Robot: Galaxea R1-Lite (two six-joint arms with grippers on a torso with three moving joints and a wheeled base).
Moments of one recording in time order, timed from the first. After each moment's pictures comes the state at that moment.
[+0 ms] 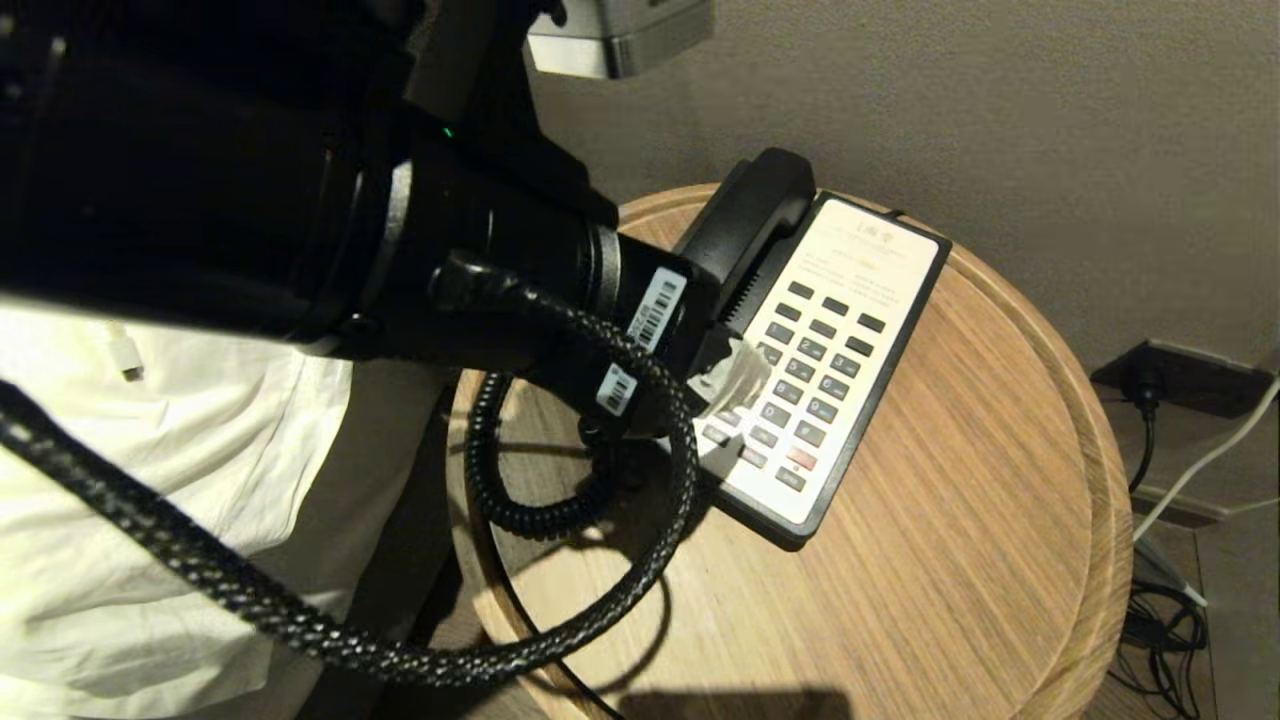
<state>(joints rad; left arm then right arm) -1.04 1.65 -1.86 0.76 0.25 -0.06 0.00 0.01 0.00 0.01 0.01 -0.03</state>
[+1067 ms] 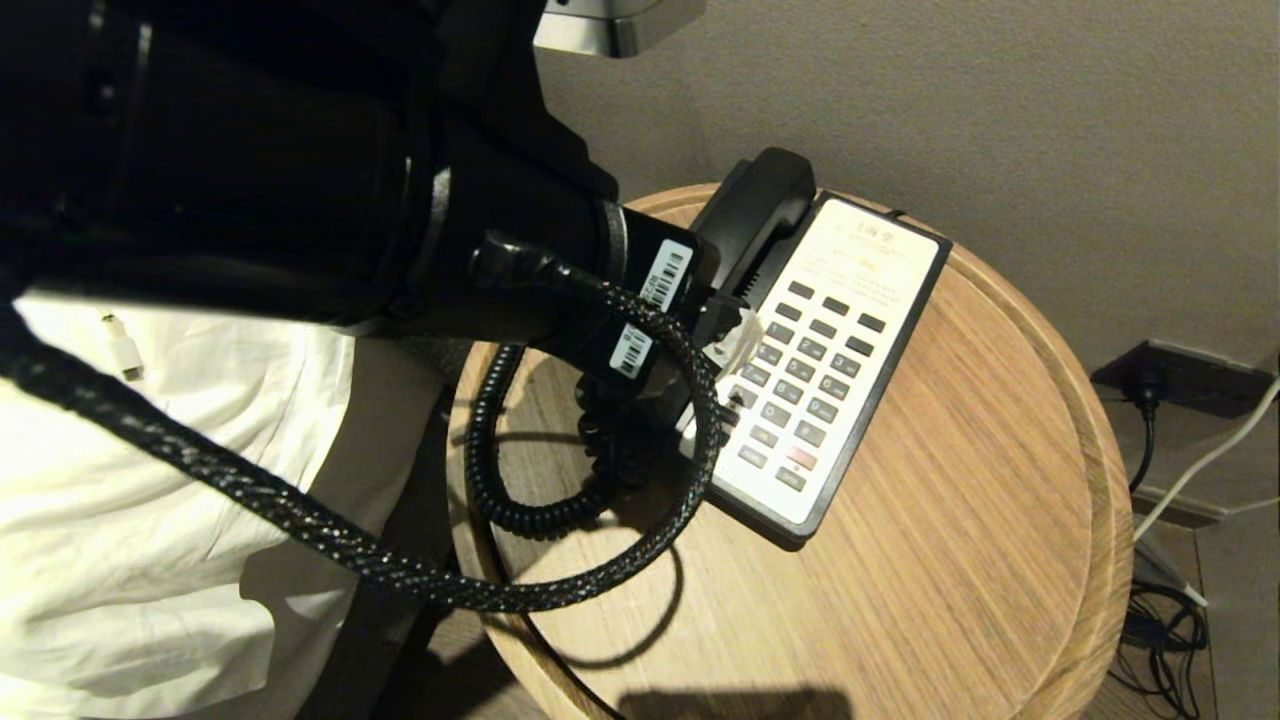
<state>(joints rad) -1.05 1.66 -1.87 0.72 0.37 -0.05 0.00 0.01 0.00 0.01 0.01 -0.03</state>
